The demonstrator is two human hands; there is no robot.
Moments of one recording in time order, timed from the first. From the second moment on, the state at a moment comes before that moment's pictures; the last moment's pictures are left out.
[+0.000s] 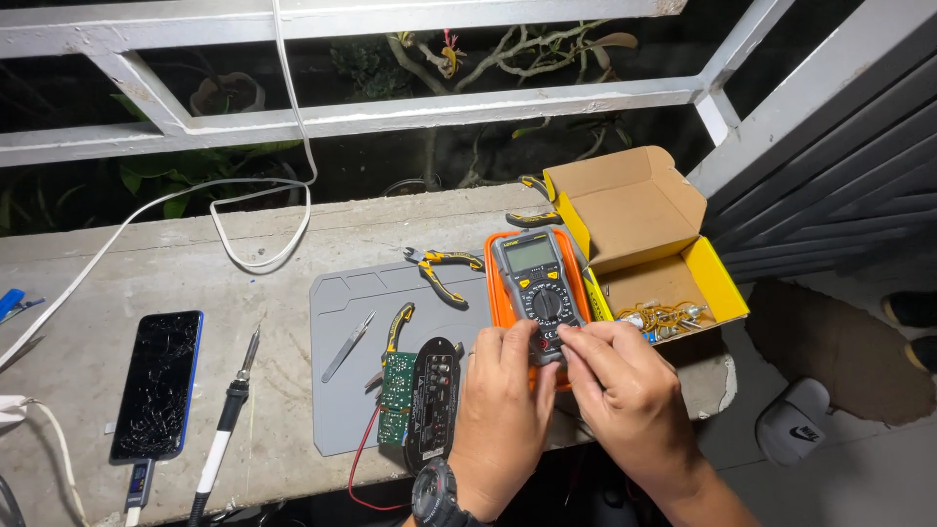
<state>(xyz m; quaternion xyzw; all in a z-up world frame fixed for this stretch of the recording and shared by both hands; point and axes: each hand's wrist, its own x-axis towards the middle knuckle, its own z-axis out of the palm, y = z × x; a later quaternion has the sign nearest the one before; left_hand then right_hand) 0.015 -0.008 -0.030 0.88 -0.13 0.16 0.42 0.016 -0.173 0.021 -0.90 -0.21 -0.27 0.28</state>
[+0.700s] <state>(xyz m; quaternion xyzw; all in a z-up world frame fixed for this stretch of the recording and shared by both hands) 0.026 -0.004 -0.016 0.86 -0.20 0.17 0.45 0.018 -0.177 0.030 -0.91 -0.23 -0.26 0.22</state>
